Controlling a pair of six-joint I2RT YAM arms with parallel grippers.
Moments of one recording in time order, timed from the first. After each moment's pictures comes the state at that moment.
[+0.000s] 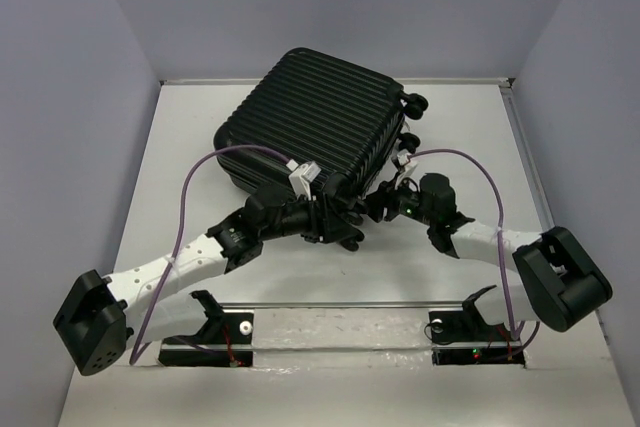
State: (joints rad) left arm -0.85 1.04 0.59 0.14 0.35 -0.83; right arm 0.50 1.33 0.43 0.64 -0.42 0.34
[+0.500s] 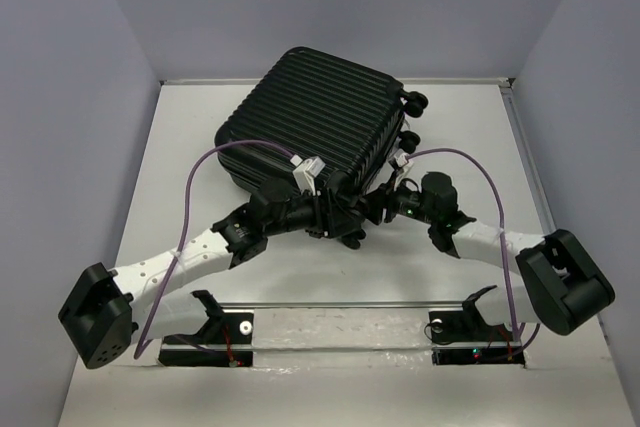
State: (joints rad) left arm -0.85 1.09 0.64 0.16 0.34 -0.83; right arm 0.50 1.32 0.44 0.66 -0.54 0.30
